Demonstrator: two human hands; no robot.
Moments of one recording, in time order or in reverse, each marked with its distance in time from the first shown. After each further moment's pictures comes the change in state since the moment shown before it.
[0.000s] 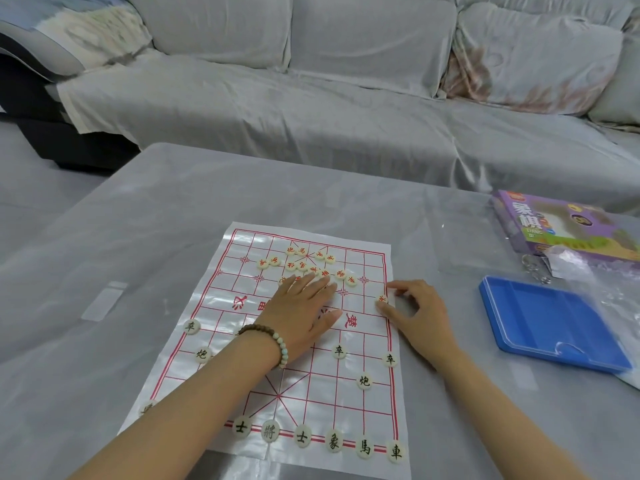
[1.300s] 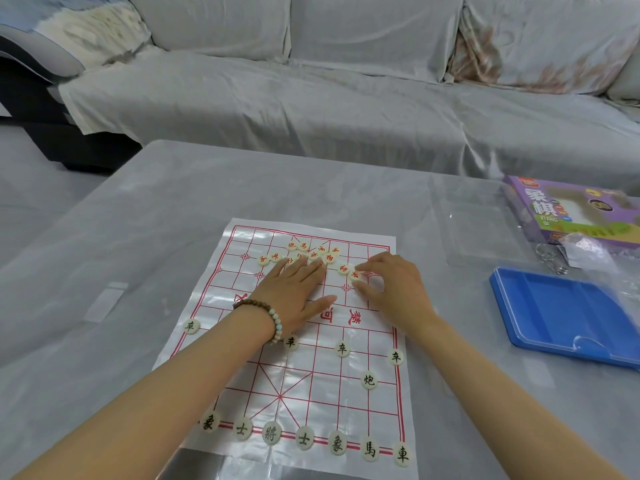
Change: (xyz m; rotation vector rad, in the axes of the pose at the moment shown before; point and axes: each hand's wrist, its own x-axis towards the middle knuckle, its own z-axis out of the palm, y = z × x) left_hand 0.019 -0.022 -0.007 0.128 -0.087 -0.022; right_hand 0.033 -0.042 0.018 -0.343 -0.116 -0.209
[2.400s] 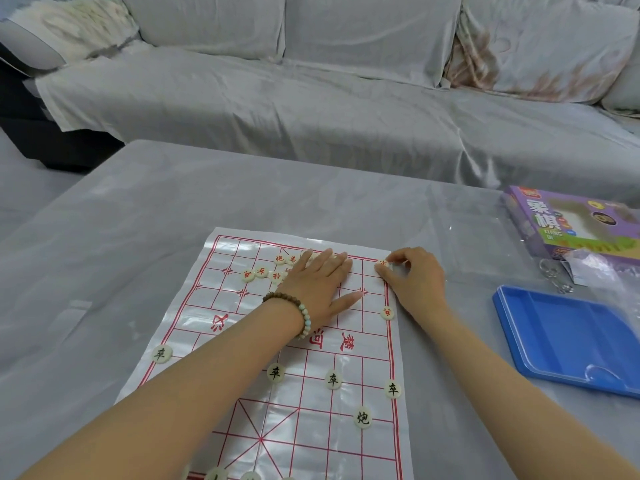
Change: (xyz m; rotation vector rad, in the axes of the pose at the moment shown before) left_hand 0.061 0.022 -0.006 0.010 0.090 0.069; right_hand 0.044 0.051 0.006 0.236 0.249 0.285
